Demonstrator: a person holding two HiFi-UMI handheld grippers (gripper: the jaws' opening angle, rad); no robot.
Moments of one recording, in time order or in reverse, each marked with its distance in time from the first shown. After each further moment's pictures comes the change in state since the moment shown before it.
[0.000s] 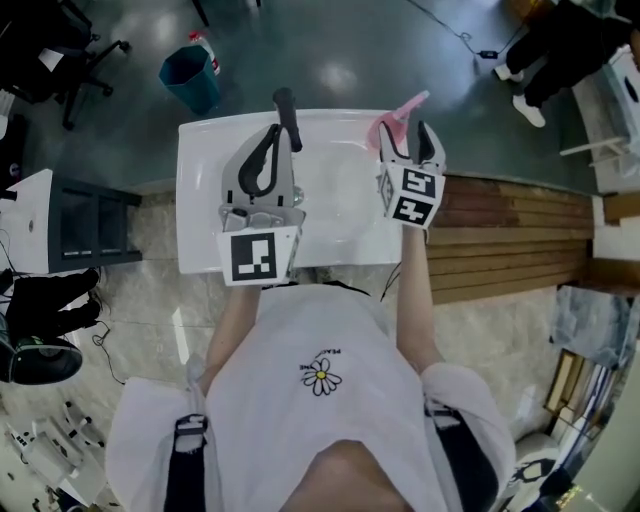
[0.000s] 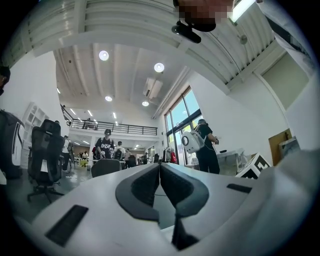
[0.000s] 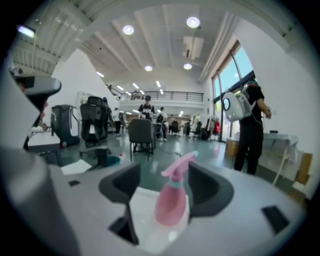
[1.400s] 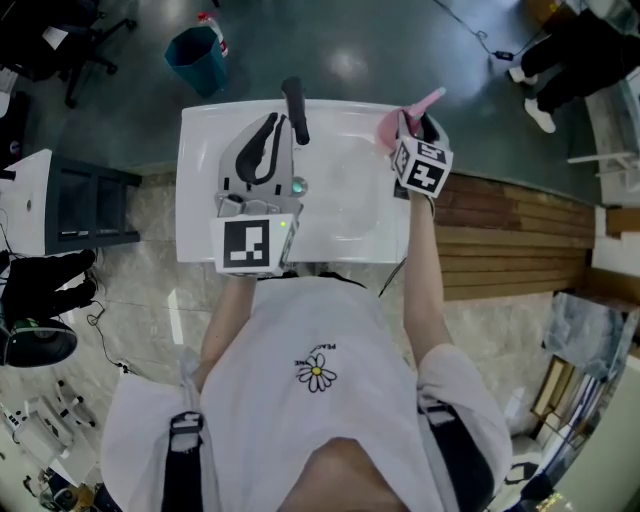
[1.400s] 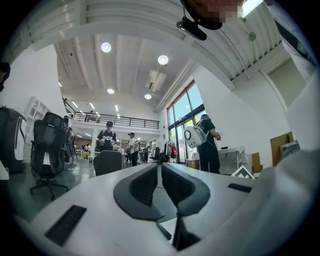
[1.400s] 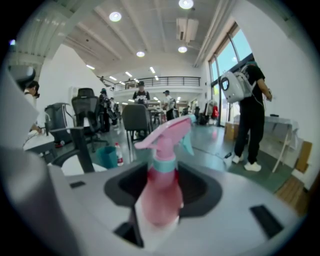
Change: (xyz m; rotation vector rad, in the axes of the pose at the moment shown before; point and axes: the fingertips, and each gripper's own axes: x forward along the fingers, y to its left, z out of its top) left arm 0.008 0.017 -0.020 -0.039 0.083 0.017; right arm 0.070 -0.032 -0.062 0.073 0.165 -0.009
